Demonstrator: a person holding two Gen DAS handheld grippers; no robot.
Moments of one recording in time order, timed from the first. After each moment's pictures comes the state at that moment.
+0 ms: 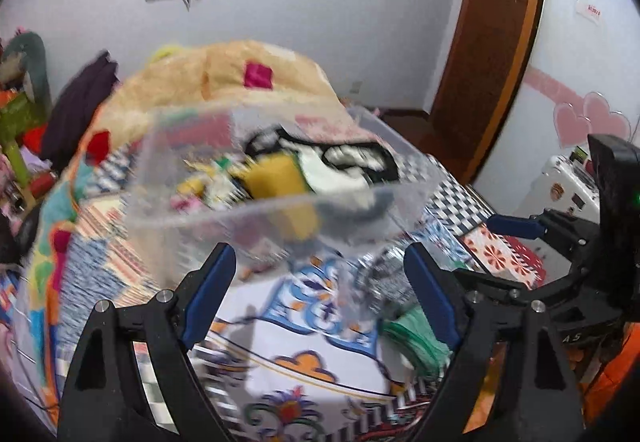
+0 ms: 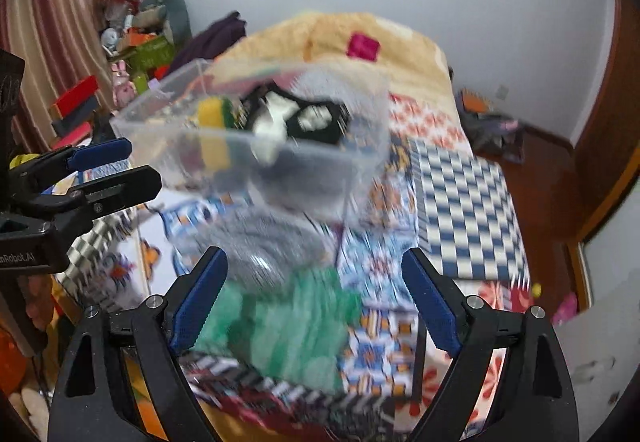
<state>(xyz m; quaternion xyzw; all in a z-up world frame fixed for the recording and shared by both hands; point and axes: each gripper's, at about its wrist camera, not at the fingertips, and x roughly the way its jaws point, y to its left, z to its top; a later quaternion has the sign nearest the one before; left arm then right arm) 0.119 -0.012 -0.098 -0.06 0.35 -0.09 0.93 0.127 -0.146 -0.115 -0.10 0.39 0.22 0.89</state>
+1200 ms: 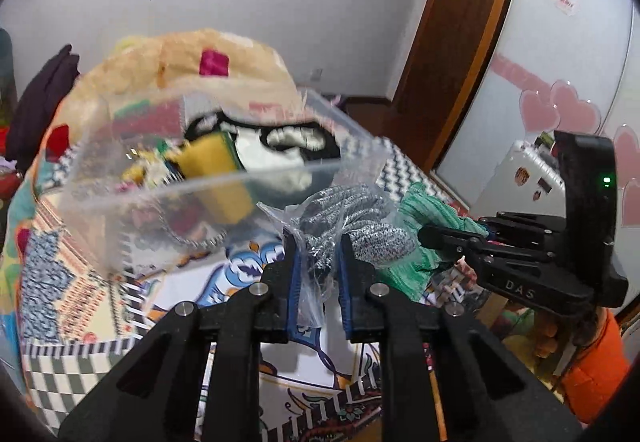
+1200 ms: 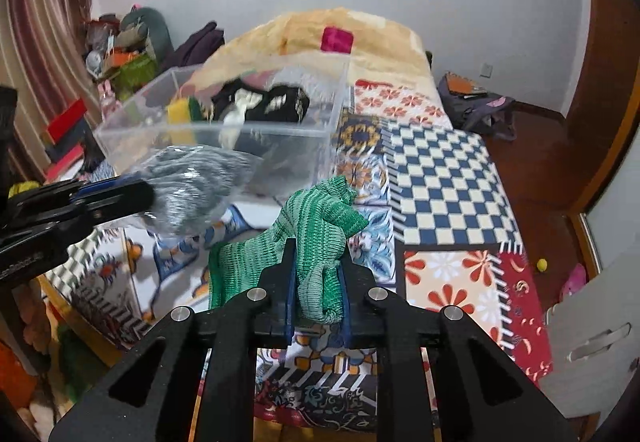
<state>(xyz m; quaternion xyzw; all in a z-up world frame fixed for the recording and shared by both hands) 0.107 -0.029 -0.093 -0.06 0.35 -0.15 0.92 0.121 -0.176 -0.113 -0.05 0.39 0.21 0.90</state>
